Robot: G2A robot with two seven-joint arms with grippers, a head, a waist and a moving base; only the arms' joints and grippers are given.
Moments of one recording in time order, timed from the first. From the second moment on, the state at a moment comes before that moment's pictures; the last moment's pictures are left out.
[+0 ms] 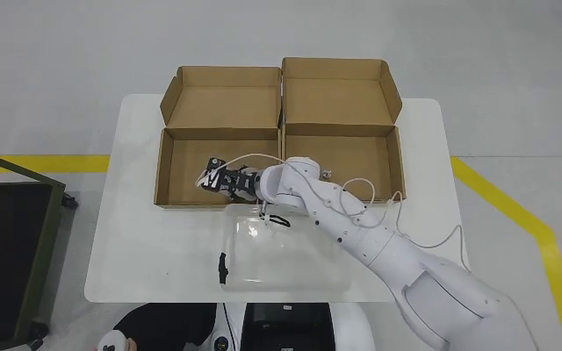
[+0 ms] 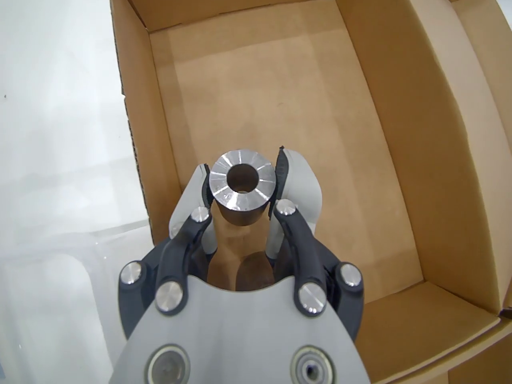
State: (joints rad) left arm -0.17 -0.33 -0.48 -1.21 3.07 0.34 0.06; right arm -0.52 -1.57 0.52 -1.05 -1.15 -0.48 0.52
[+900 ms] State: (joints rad) left arm -0.17 -0.33 -0.48 -1.21 3.07 0.34 0.06; right arm -0.68 -1.51 0.77 -1.39 -1.21 -0.47 0.47
